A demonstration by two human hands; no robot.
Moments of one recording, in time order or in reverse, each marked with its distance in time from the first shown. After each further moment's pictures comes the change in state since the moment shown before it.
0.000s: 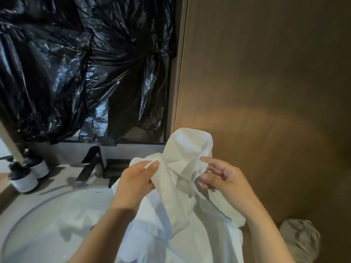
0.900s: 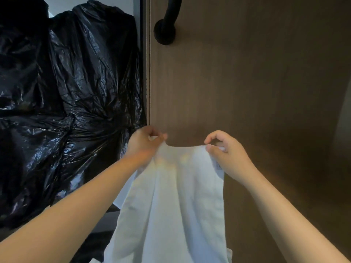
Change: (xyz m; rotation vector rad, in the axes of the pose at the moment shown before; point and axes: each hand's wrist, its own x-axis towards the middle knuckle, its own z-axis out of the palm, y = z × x) left_hand 0.091 0.193 0.097 0.590 0.030 0.799; right_hand 0.047 -0.170 -0.067 -0.568 0.326 -0.493
